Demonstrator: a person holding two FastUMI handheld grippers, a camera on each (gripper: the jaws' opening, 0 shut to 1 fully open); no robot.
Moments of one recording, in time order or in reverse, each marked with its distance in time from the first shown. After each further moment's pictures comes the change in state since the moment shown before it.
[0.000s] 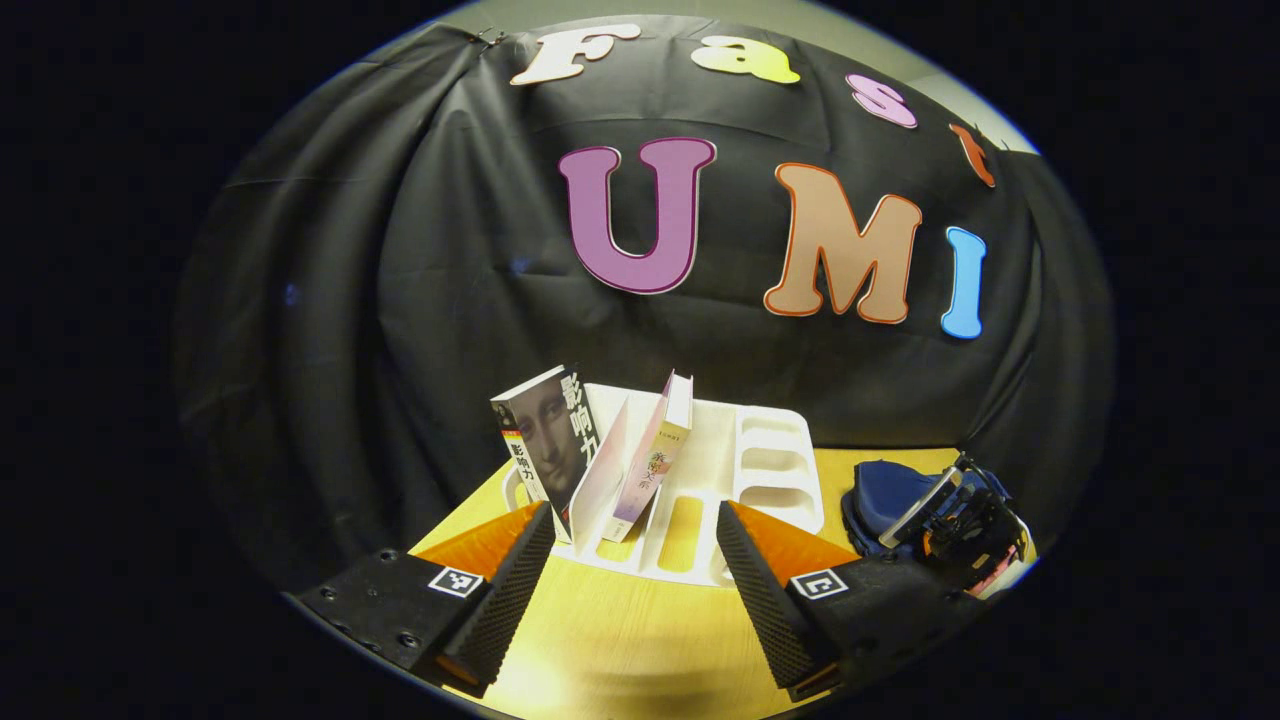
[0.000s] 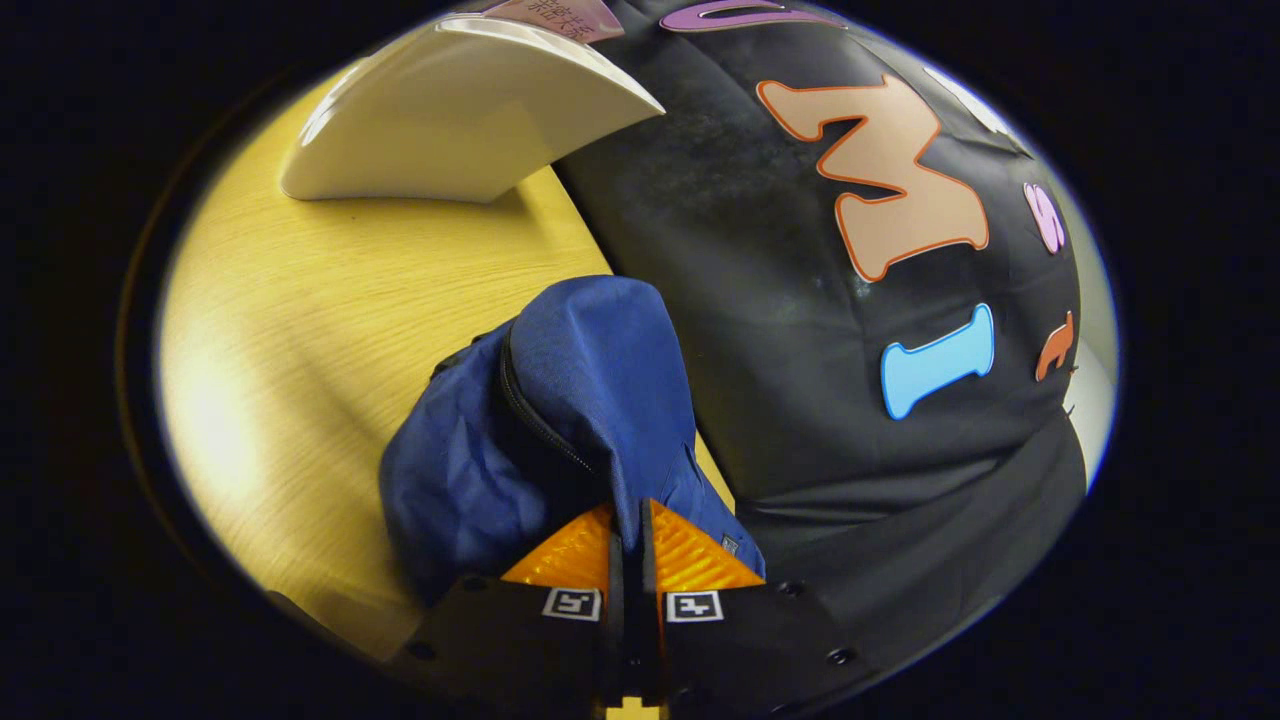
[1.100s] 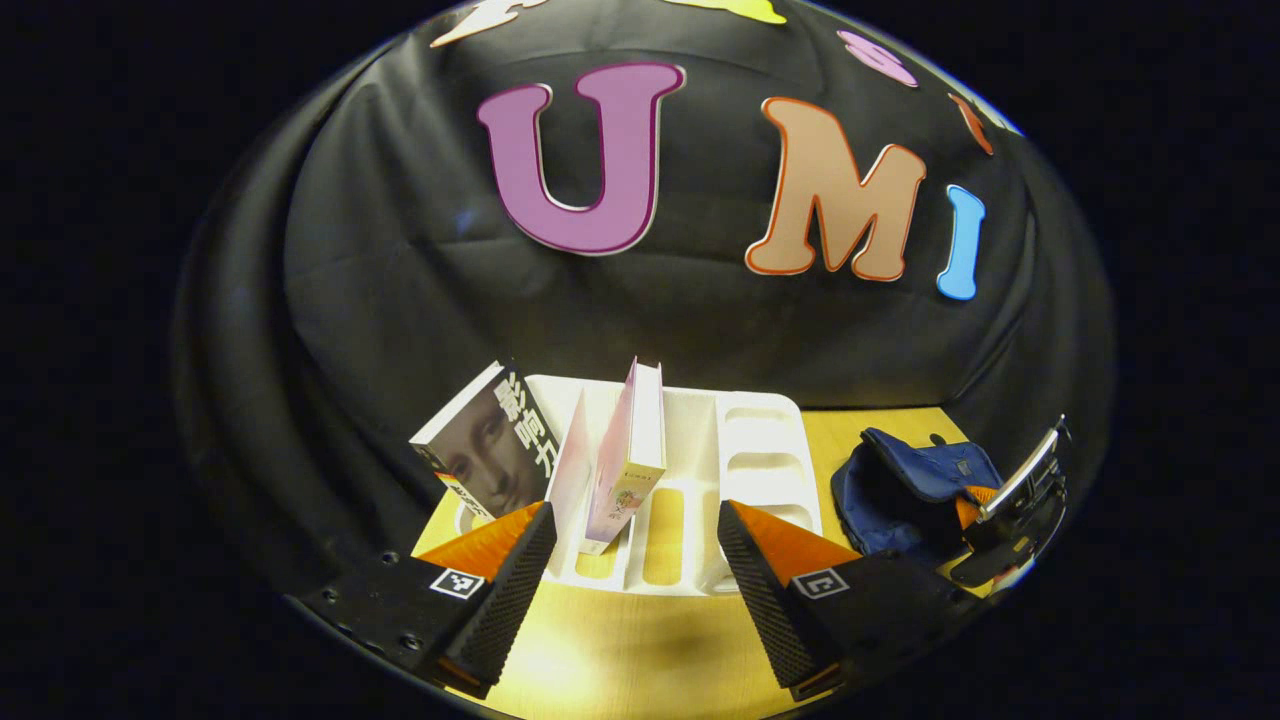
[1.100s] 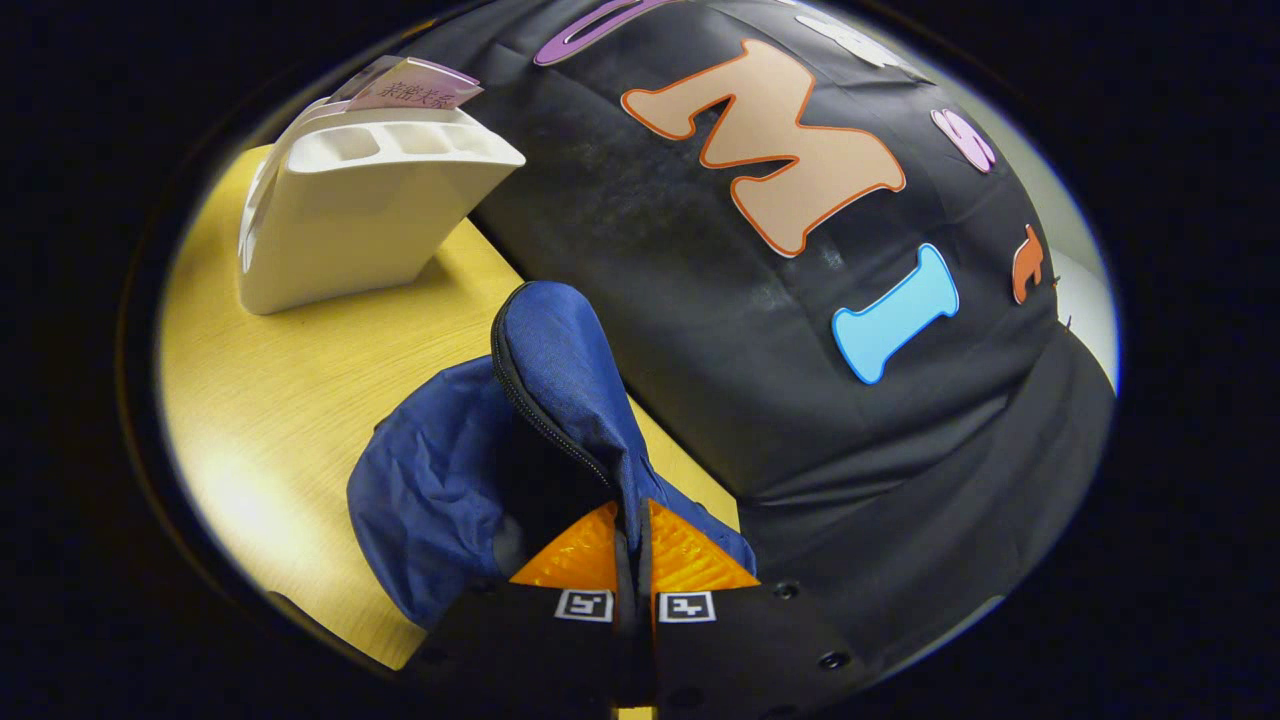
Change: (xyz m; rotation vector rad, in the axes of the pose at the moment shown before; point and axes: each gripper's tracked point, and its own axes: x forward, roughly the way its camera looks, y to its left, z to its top) left arm 0.094 -0.021 0.027 0.052 0.284 -0.118; right arm -0.018 -0.069 0.000 0.244 -0.062 -0.020
